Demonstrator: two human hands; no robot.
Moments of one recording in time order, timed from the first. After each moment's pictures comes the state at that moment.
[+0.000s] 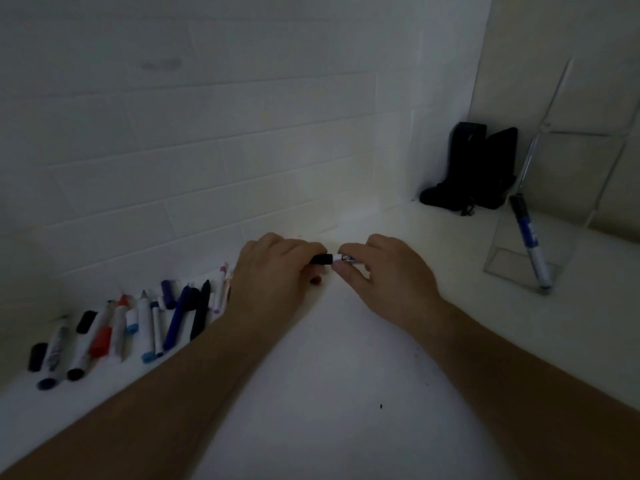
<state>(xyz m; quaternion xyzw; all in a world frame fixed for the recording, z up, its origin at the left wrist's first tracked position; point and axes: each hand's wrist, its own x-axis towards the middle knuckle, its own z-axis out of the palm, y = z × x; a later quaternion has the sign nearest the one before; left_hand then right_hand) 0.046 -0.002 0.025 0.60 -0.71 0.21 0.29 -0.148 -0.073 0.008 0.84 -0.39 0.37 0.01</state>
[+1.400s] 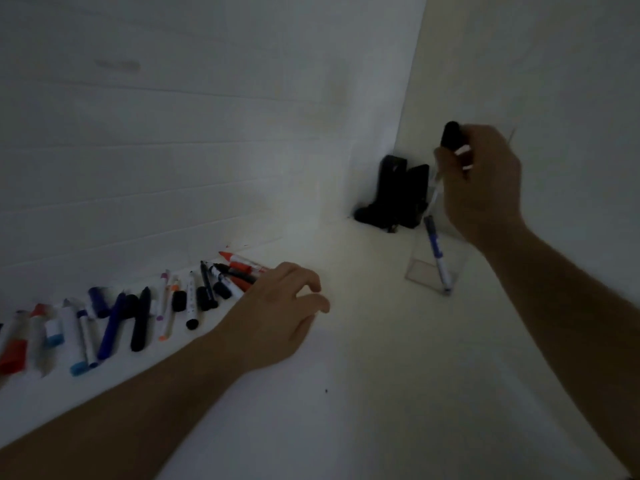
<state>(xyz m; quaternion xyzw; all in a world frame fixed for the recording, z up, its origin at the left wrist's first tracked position) 0.004 0.013 0.008 0.38 -0.86 0.16 0.30 -0.281 -0.069 0.157 0.68 -0.46 0.56 0.12</state>
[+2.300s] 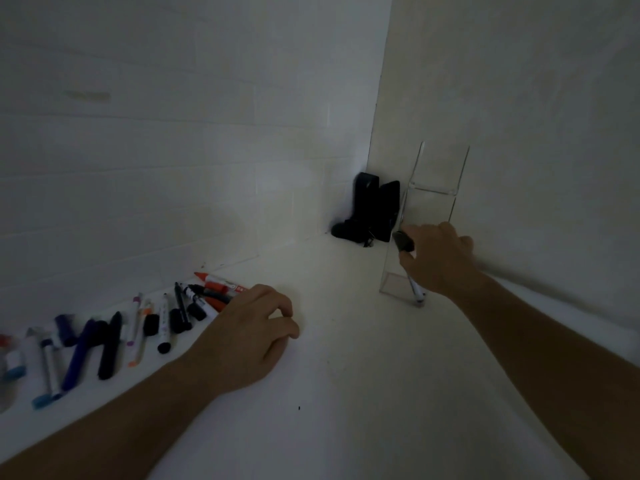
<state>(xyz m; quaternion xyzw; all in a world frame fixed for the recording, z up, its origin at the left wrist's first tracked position) 0.003 0.014 0.007 0.37 -0.87 0.16 0.29 -0.325 -0.092 0.090 0.72 -0.65 0.18 0.19</state>
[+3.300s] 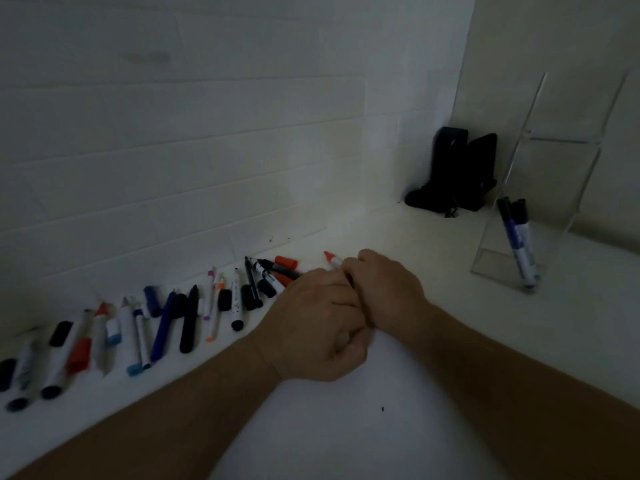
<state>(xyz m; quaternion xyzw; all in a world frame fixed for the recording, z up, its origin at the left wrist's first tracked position) 0.006 0.017 0.017 0.32 -0.88 0.14 0.32 -0.138 -0.072 0.004 0.86 -0.47 0.18 0.01</state>
